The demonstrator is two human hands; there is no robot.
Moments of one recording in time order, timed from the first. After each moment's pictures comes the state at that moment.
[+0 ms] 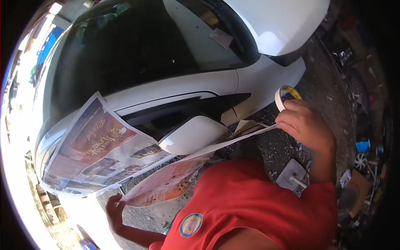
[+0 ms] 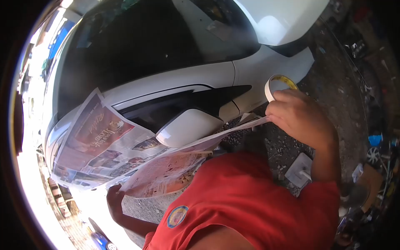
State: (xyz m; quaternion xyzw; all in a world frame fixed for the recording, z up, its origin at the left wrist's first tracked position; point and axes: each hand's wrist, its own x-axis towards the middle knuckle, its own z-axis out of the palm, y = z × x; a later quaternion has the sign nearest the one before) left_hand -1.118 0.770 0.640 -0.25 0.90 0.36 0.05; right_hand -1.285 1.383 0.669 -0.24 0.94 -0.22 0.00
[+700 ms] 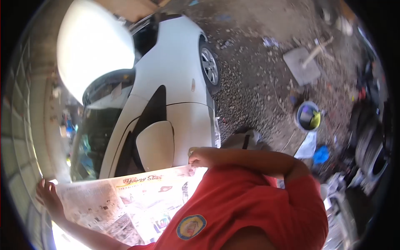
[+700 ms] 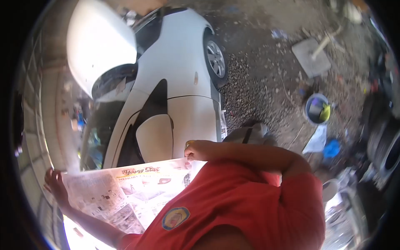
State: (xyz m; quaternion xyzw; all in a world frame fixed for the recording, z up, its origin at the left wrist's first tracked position) left_hand -1.410 0.940 0.899 0.26 0.80 -0.38 -0.38; right_hand -1.117 1.133 0.389 -0.02 0.71 -0.70 -0.07
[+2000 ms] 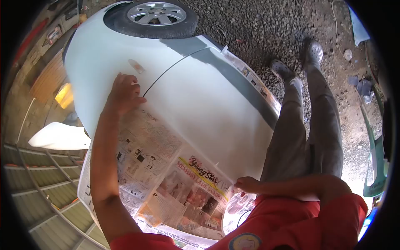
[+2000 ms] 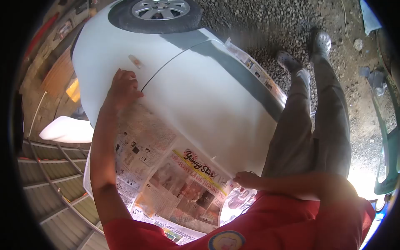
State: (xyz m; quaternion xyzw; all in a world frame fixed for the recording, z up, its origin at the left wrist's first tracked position) left_hand -1.375 1.344 0.315 0.78 0.28 -0.55 0.12; right_hand -1.183 0.823 0.266 0.17 0.09 -0.98 0.08
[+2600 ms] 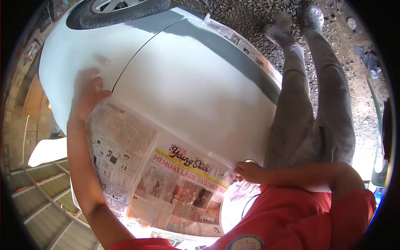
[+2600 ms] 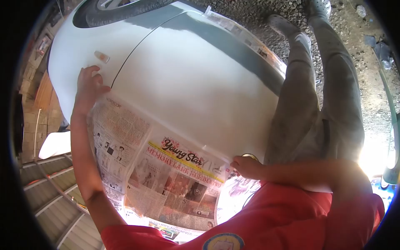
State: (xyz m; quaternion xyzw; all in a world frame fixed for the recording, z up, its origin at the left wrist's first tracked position) left_hand -1.371 1.347 0.310 0.77 0.29 -0.56 0.10; right_hand -1.186 0.792 0.263 0.20 -0.01 -0.98 -0.01
